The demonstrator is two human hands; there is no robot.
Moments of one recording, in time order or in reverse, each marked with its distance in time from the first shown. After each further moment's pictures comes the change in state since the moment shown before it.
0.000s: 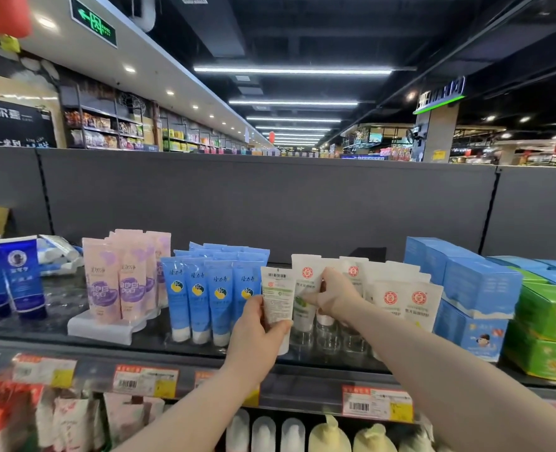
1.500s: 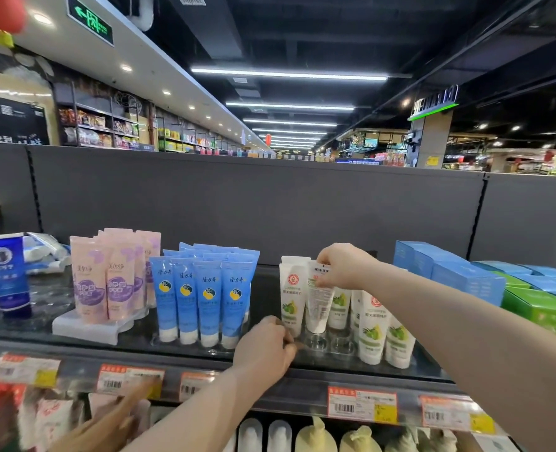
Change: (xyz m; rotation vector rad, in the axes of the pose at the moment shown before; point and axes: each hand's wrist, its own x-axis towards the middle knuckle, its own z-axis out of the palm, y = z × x) left_hand 0.011 -0.008 0.031 0.697 -0.256 0.065; right_hand -0.006 -0.024 -0.068 -0.645 -0.018 -0.232
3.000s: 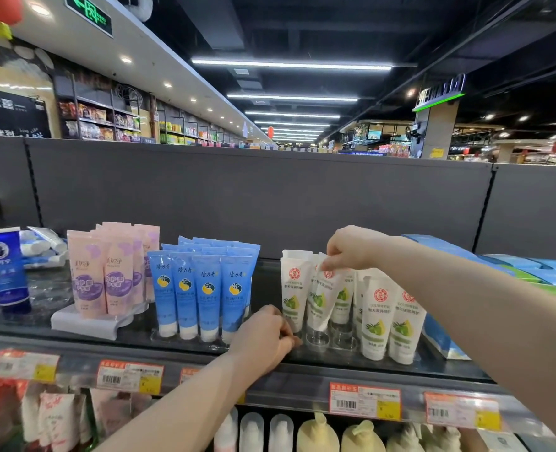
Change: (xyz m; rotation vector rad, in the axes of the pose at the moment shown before) left_hand 0.011 -0.010 -0.007 -0.019 -0.019 0.083; right_hand 0.021 0.017 -0.019 -0.222 -0.126 -0.104
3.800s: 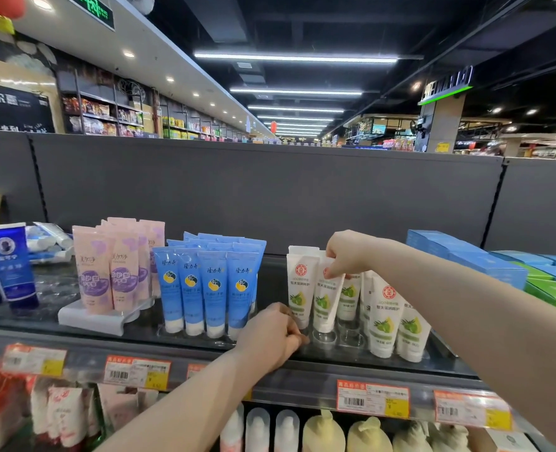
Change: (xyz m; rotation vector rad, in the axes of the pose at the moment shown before) left_hand 0.002 -0.003 0.004 -0.035 -0.037 -0.027; right_hand 0.004 -0.019 0.008 0.052 -0.057 0.055
